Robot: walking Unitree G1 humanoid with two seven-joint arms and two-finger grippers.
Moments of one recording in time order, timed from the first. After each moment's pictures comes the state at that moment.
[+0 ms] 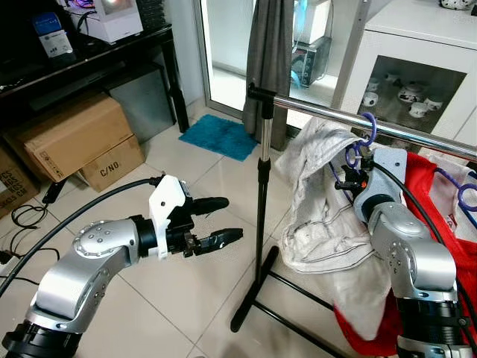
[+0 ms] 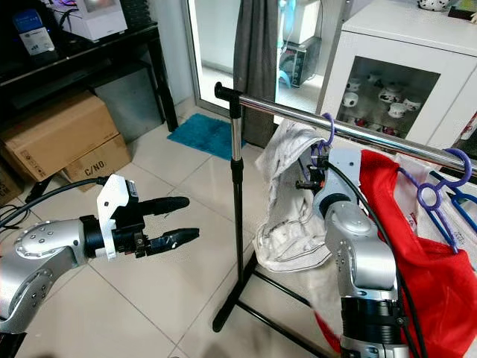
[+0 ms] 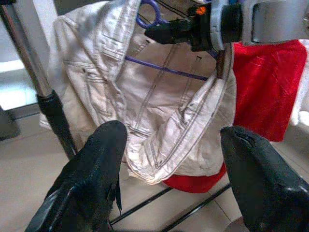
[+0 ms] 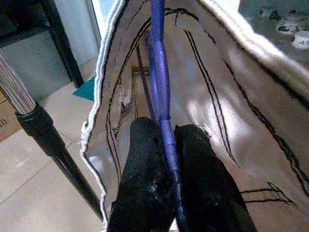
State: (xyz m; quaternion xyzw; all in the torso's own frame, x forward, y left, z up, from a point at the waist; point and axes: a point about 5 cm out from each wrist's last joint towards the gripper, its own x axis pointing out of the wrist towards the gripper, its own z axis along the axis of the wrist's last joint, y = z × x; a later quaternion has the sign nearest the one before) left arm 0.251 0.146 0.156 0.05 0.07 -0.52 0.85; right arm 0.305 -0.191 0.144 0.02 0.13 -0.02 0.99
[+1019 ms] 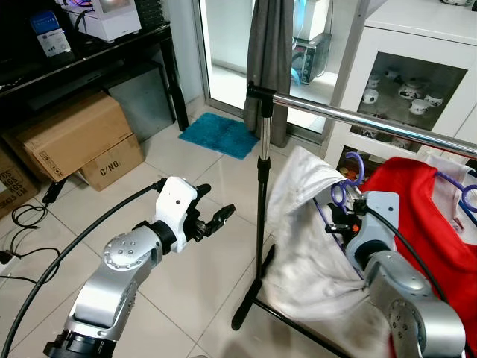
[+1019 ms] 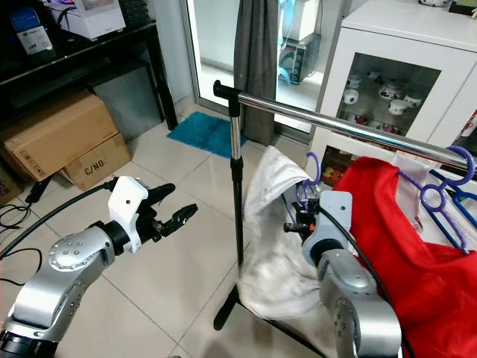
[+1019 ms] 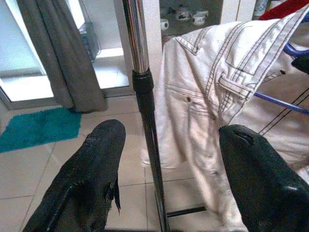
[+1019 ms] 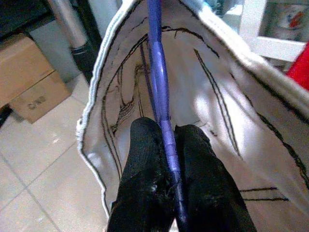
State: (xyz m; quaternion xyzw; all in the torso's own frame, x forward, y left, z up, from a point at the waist) left arm 0.266 0.137 0.127 0.07 0.07 -0.34 0.94; right arm 0.242 -0.166 0.116 0.06 0.17 0.03 0.98
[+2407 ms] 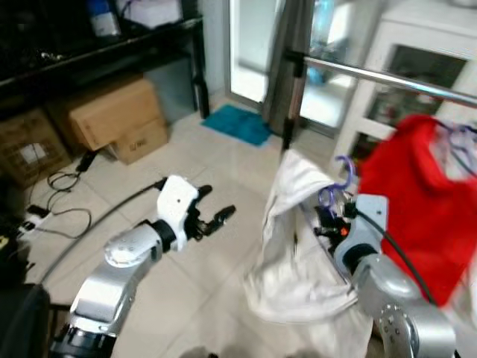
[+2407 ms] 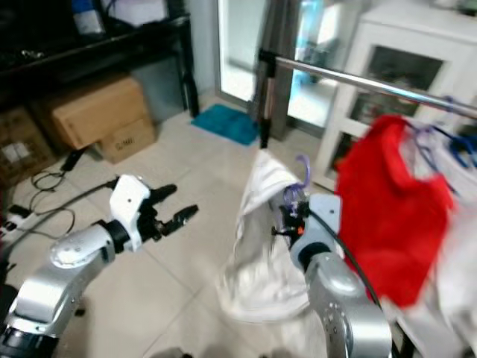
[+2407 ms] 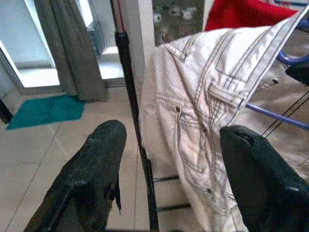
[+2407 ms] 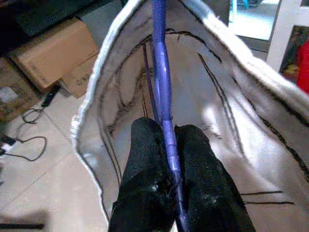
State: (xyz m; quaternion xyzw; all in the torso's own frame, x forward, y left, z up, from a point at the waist) left arm 0.272 0.138 0.127 0.07 0.07 -0.35 0.93; right arm 0.241 -0.152 0.114 0.09 0.17 0.06 0.98
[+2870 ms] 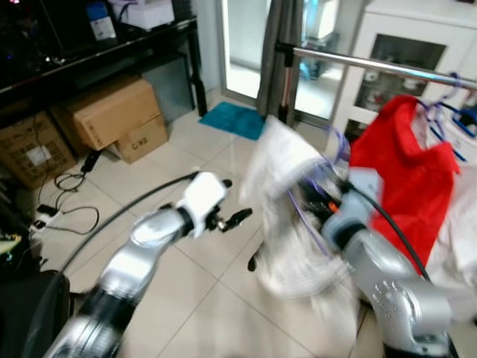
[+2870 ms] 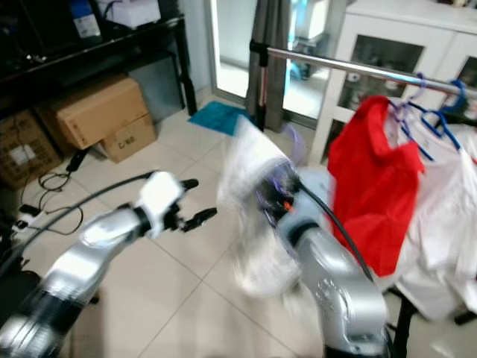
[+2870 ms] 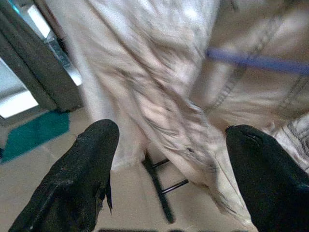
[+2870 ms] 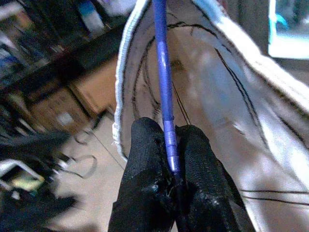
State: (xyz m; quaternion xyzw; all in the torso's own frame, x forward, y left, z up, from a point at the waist) left arm 0.314 0.106 0.113 0.20 0.05 -0.41 0.89; right arm 0.261 -0.129 0.156 0.15 0.10 0.15 0.97
